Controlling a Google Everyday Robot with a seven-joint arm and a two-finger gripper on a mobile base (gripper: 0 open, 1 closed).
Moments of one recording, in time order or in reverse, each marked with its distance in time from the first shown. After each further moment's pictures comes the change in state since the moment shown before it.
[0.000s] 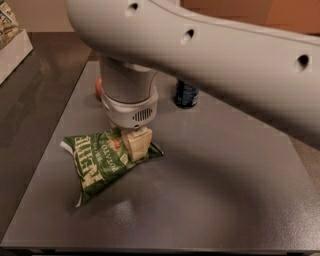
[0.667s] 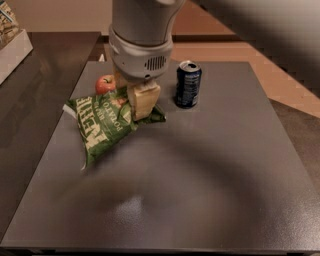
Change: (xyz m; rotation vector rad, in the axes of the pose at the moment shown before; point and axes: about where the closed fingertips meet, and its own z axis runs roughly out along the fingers) arm 0.025 -0.030 -0.074 0.079 -0.033 0.018
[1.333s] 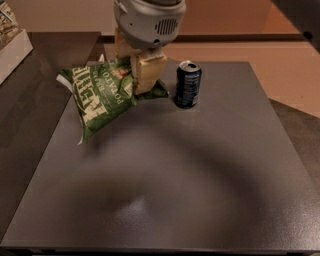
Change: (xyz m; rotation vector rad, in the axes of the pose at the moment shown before) arm 0.008 -0.021 -0.049 0.089 -0.029 -0.018
